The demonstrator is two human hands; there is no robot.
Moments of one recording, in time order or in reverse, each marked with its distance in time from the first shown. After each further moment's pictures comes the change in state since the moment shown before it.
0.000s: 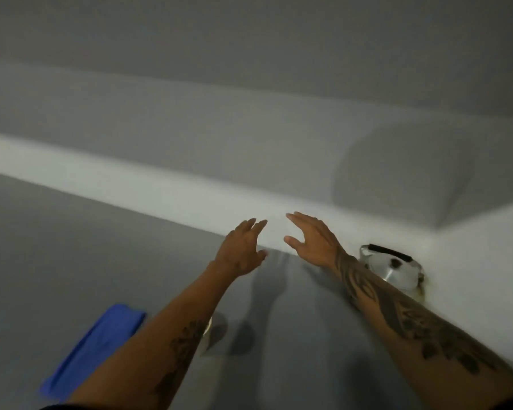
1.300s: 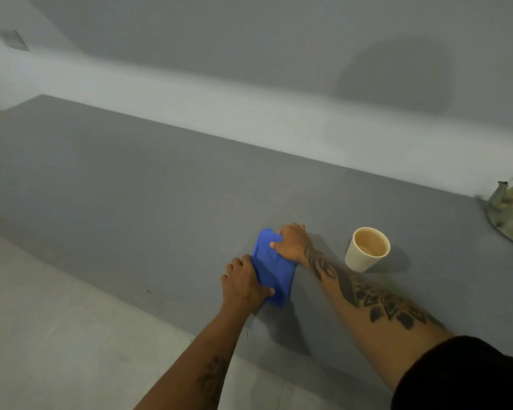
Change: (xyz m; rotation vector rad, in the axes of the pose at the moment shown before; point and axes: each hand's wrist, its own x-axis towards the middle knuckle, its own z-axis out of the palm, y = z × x) left_hand -0.285 -0.312 -0.021 -0.038 -0.294 -0.617; right_hand -0.005 -0.339 0.323 0.045 -0.351 0.179
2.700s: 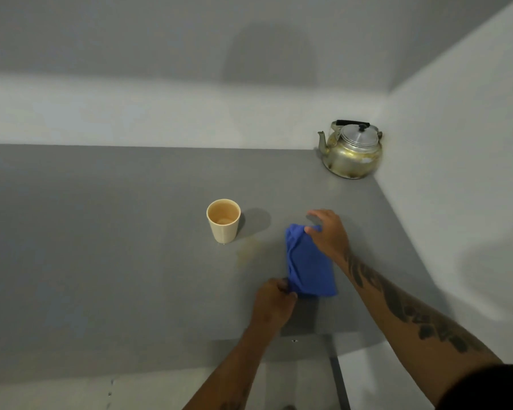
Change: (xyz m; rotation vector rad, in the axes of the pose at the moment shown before) left_hand -0.122 0.206 0.158 -0.528 -0.440 0.243; right_hand -0.200 0.302 -0.086 0.280 0.562 0.356
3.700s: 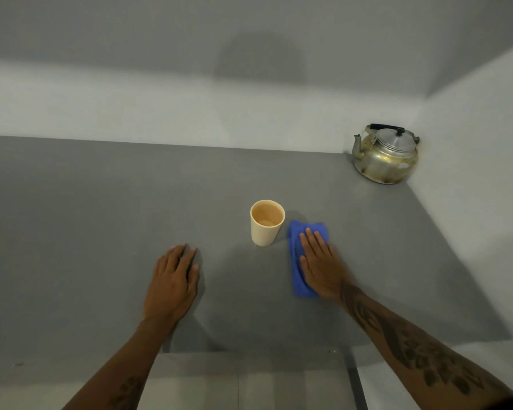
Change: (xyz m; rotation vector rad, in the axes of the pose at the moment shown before) left_hand 0.045 -0.136 -0.246 0.746 0.518 0.447; right_hand -0.050 -0.053 0.103 -0.633 -0.218 -0.241
